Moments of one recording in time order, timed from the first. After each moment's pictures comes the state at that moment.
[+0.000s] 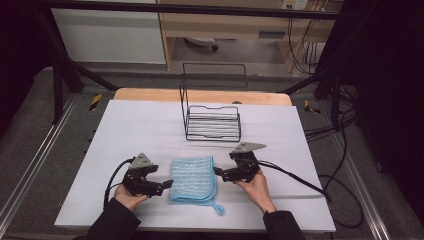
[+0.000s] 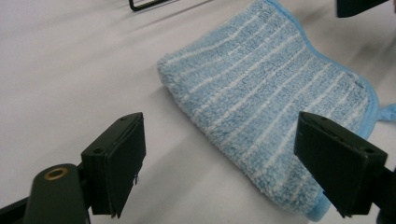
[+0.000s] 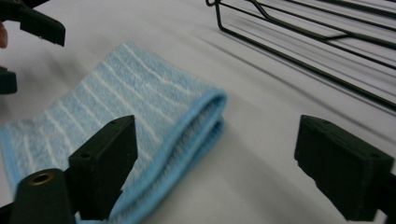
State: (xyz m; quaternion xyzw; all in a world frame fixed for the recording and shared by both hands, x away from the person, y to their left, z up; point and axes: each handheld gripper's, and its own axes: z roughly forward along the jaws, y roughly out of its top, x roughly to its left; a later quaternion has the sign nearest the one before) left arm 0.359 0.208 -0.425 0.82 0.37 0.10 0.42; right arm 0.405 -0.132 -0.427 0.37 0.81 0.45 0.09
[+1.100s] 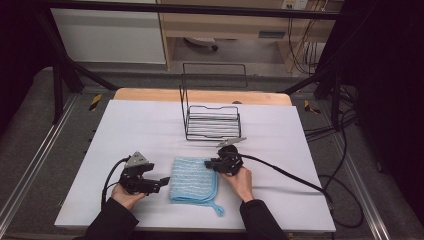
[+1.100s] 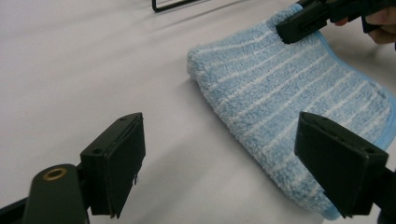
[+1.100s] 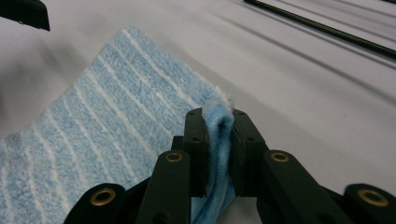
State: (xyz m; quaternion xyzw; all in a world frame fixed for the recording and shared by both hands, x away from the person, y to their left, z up) left arm 0.364 0.216 -0.426 0.81 0.40 0.11 0.42; right arm 0.432 -0.095 -0.445 0.38 0.83 0.41 0.03
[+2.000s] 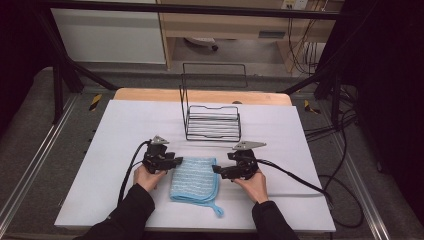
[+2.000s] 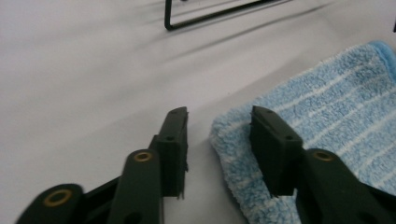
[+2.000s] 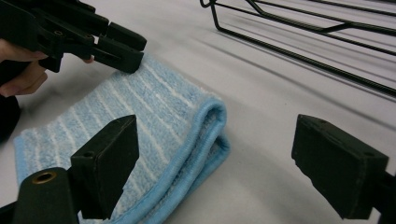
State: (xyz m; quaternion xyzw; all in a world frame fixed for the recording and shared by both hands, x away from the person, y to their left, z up) left arm 0.431 0.171 -0.441 0.80 0.45 0.08 0.39; right arm 0.409 -0.133 -0.430 0.39 0.79 0.46 0.07
